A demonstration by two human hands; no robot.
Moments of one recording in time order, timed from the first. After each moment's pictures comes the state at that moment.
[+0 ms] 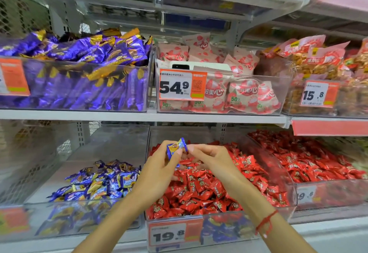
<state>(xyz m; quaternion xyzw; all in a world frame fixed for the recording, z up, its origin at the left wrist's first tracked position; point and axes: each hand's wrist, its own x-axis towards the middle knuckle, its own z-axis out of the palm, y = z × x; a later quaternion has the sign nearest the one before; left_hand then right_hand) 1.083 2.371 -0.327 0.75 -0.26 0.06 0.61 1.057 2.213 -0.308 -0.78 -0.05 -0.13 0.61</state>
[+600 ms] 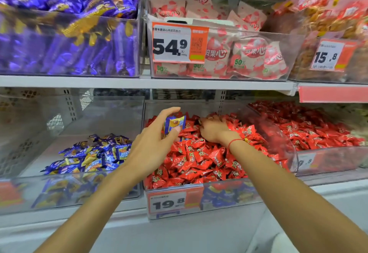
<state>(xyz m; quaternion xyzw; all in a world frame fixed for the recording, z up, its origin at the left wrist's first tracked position) 1.098 2.378 -0.340 0.83 -0.27 0.10 0.49 1.175 2.157 -0.354 -1.00 0.05 -0.04 0.00</state>
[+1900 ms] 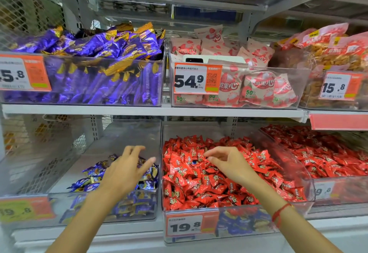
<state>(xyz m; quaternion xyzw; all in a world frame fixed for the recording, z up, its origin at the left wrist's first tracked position) 1.124 2.459 -0.353 0.97 -0.11 0.11 0.21 1.082 2.193 -0.335 -0.90 -0.02 -0.13 0.41</state>
